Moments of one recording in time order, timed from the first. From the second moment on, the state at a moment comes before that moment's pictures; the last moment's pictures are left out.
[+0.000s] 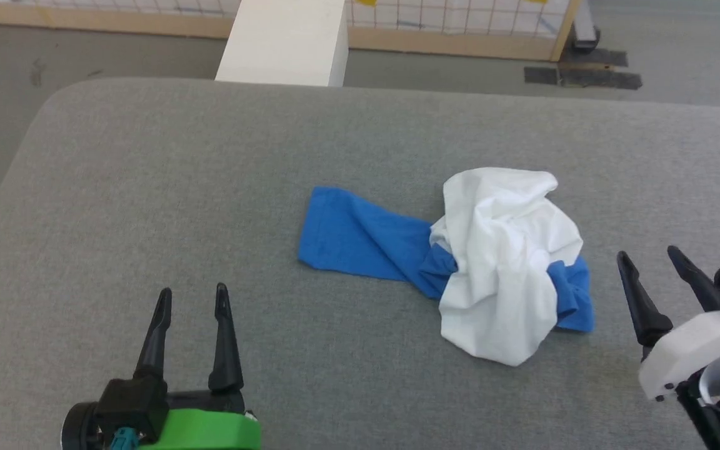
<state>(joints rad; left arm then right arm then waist) 0.13 0.12 -0.17 -0.19 -0.21 0.17 -0.26 -0.03 -0.19 -0.09 -0.12 0.22 0.13 0.25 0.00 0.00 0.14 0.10</state>
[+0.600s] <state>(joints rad) 0.05 0.06 -0.14 -0.14 -0.16 0.09 -0.26 -0.05 -0.40 0.07 0.02 0.37 0.13 0.50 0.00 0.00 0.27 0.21</state>
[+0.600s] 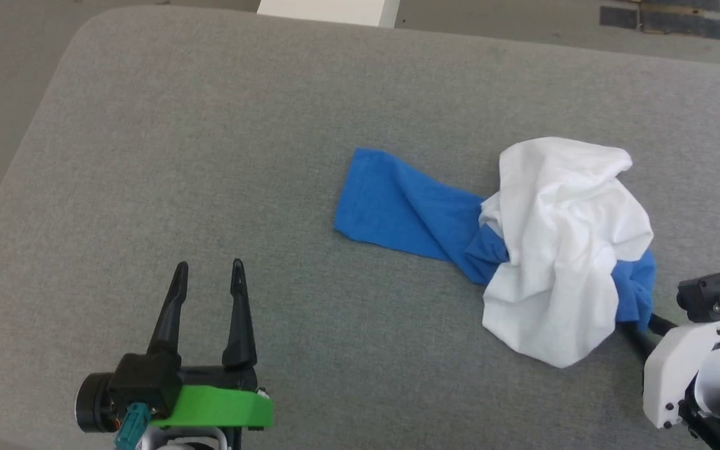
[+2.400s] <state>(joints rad) 0.07 0.05 -0.11 -0.10 -0.15 0.05 -0.26 -0.07 -0.35 -0.08 -0.09 0.30 0.13 0.48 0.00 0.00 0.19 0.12</state>
